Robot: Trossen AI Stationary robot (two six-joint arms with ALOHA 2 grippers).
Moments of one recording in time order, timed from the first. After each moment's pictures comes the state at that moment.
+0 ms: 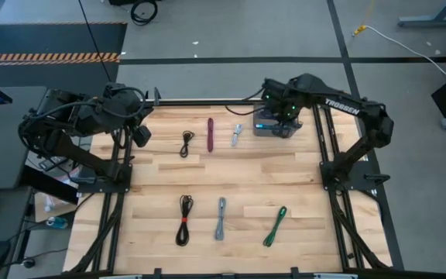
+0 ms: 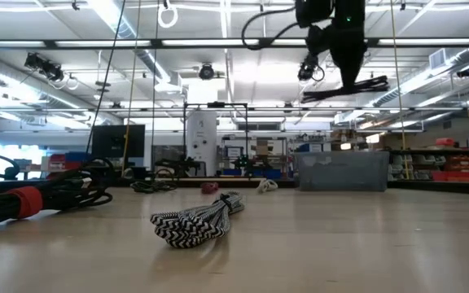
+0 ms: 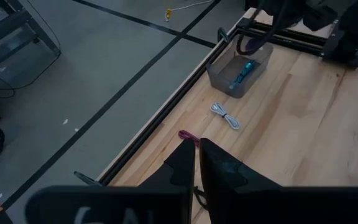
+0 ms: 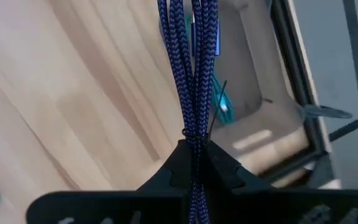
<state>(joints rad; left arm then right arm) -0.13 1.29 2.02 -1.53 -0.71 -0.44 -0.47 1.55 1.59 -1.48 0.15 -0.06</state>
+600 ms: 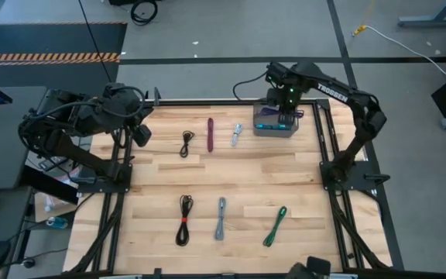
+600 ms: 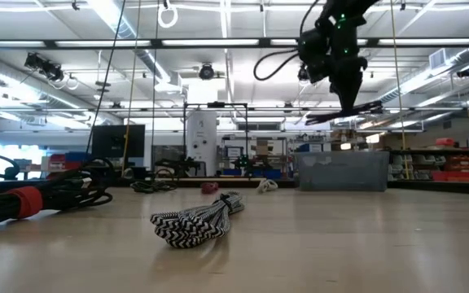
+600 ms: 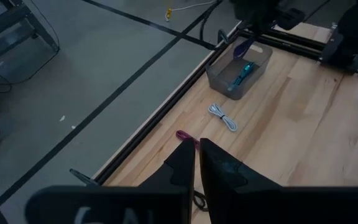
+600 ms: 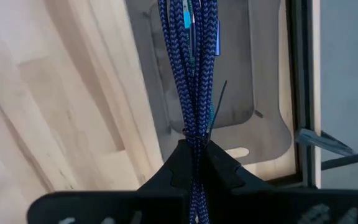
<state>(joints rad) -0.13 1.29 2.02 -1.53 -0.71 -0.47 -0.73 1.66 1.59 -1.42 0.01 -0.46</state>
